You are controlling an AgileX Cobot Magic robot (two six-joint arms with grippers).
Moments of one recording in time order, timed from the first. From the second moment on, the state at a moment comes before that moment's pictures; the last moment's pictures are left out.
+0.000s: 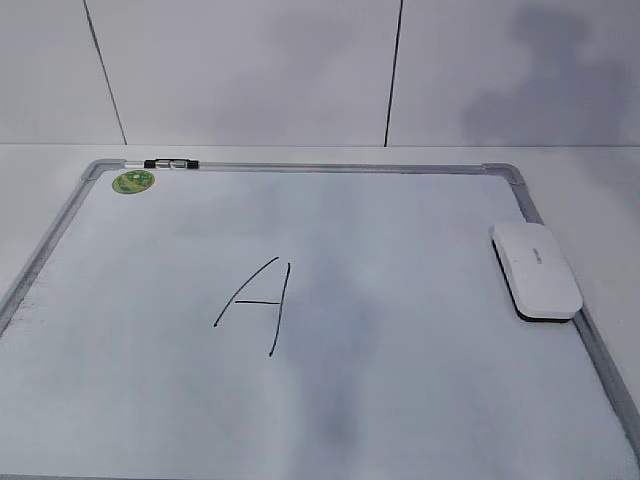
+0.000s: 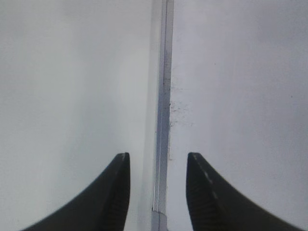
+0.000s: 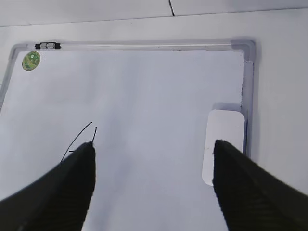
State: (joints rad) left arm 0.01 1.13 -1.07 -0.05 1.04 -0.02; right arm 0.14 1.39 -1.70 0.16 1.26 0.06
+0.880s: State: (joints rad) left arm -0.16 0.68 -1.07 -0.05 1.26 -0.07; right arm 0.14 0.83 -1.27 0.25 1.27 0.05
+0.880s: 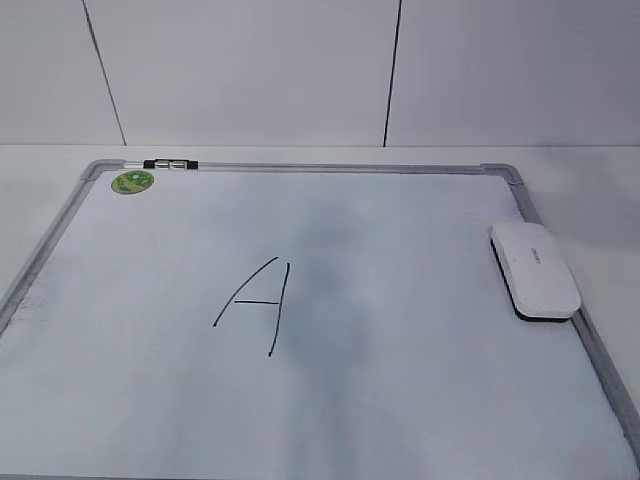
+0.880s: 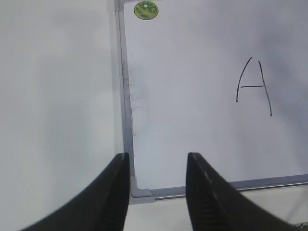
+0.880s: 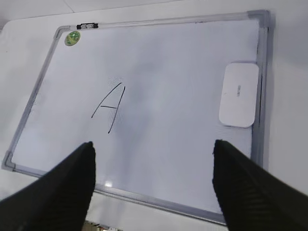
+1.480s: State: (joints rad) left arm -0.21 0.37 -0.95 -0.05 1.28 -0.08; right arm 0.14 0.43 -0.98 0.28 1.27 0.03
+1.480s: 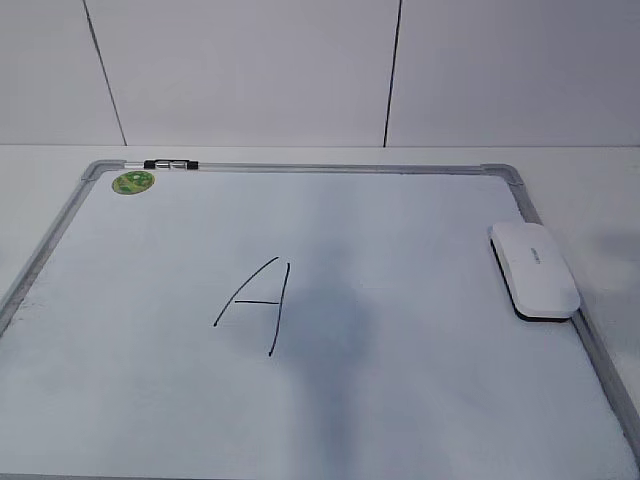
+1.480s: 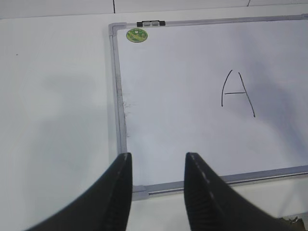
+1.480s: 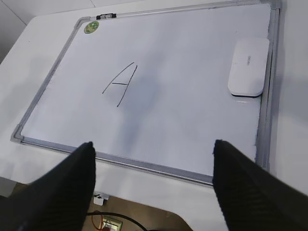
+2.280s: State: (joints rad) left arm -0.21 0.13 -0.61 -0.04 1.28 -0.01; right arm 0.14 0.09 -0.60 0.09 1.28 -0.05
